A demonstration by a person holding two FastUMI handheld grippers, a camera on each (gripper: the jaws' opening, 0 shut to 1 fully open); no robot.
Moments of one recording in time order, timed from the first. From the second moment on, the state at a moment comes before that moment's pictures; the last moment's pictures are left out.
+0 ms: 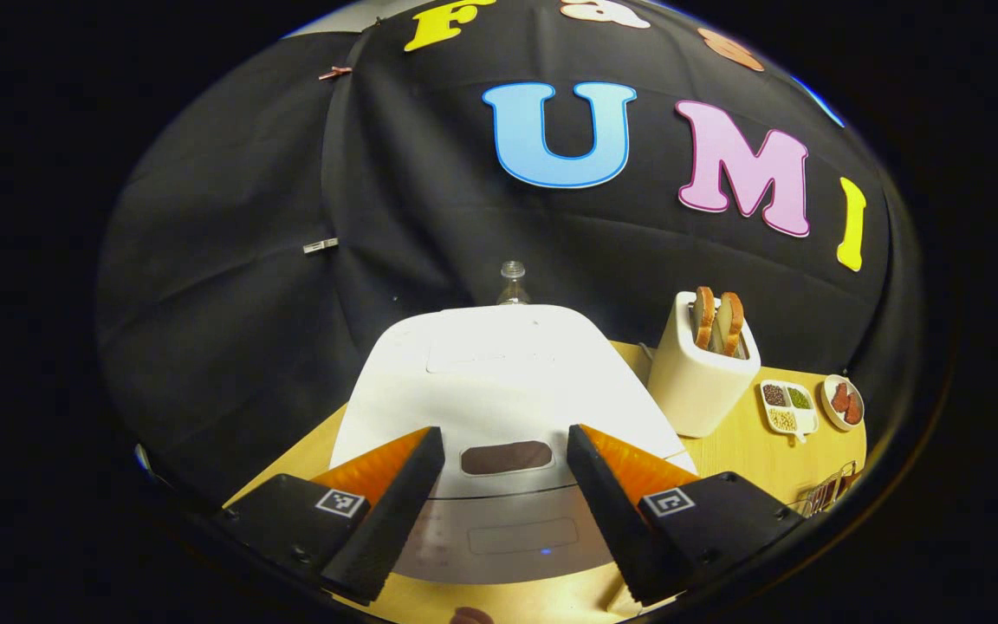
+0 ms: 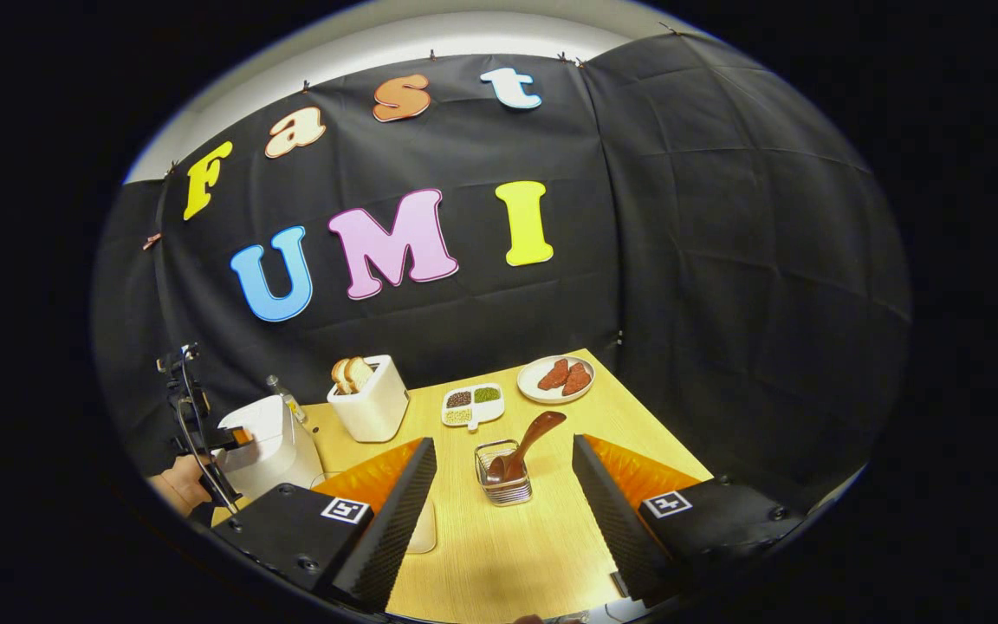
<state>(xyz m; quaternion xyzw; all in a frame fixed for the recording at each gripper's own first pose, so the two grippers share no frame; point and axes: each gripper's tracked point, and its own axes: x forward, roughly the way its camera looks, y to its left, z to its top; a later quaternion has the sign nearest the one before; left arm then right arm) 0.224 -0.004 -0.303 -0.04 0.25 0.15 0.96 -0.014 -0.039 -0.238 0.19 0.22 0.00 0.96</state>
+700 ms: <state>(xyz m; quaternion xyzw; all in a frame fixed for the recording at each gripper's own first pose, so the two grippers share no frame) 0.216 -0.004 -0.275 -0.09 0.18 0.12 0.97 -0.011 -0.036 -0.235 0.19 0.22 0.01 0.96</state>
